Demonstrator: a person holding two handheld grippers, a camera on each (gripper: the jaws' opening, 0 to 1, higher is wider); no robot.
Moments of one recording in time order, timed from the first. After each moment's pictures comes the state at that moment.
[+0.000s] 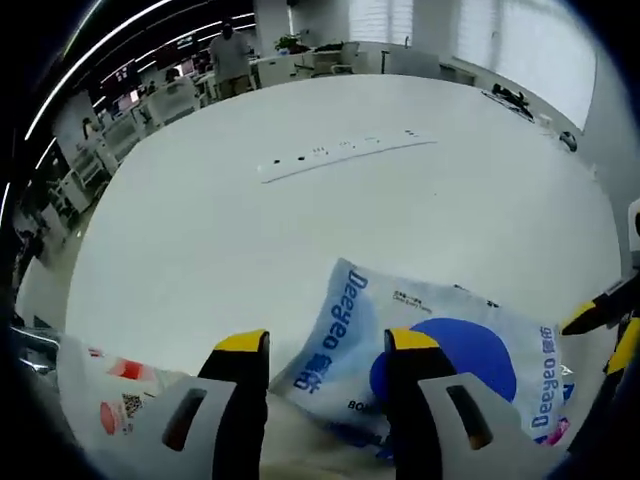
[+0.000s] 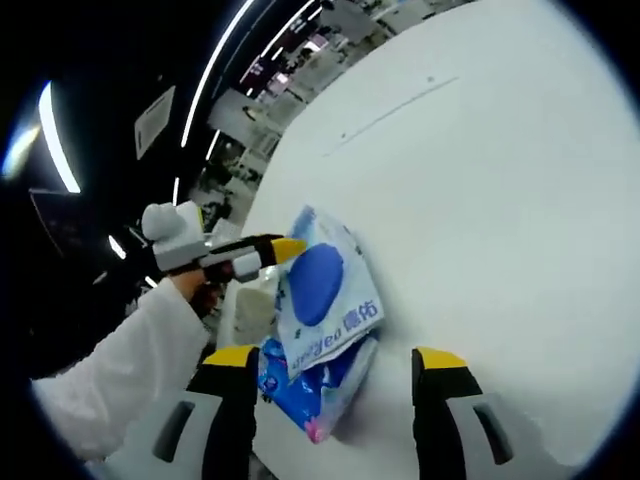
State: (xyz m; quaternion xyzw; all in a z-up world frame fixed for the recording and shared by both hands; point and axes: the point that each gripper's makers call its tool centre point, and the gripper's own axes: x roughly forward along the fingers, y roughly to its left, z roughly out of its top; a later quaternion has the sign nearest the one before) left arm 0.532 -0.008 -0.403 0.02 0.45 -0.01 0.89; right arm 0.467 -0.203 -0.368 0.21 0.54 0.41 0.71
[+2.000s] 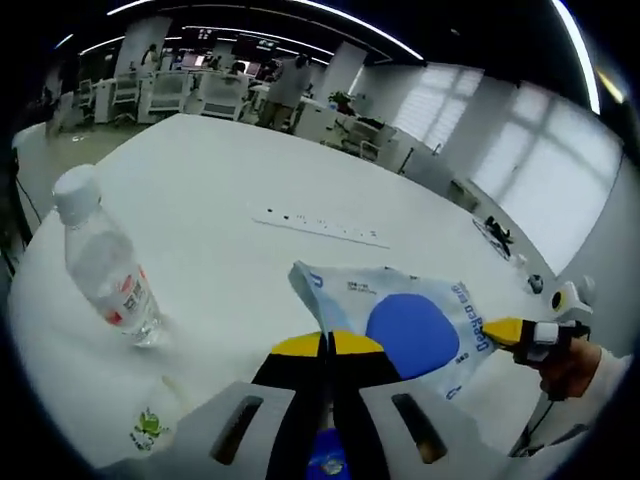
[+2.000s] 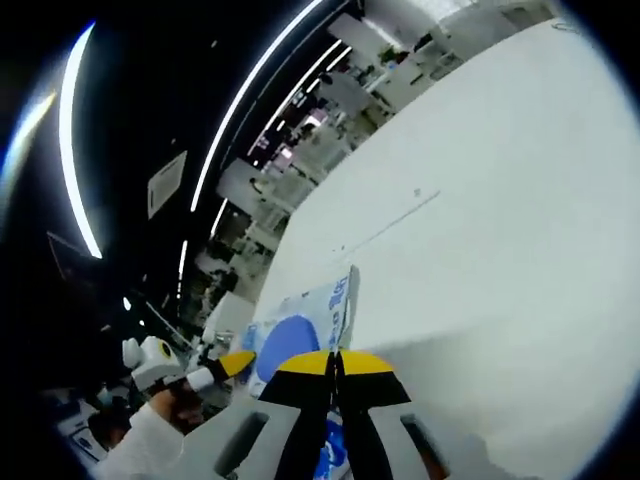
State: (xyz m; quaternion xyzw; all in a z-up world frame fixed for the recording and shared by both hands) left arm 0.495 -0.061 -0.307 -0.22 0.31 0.02 0.93; right arm 0.551 -0.235 -0.294 0.28 0.41 0.39 0.78
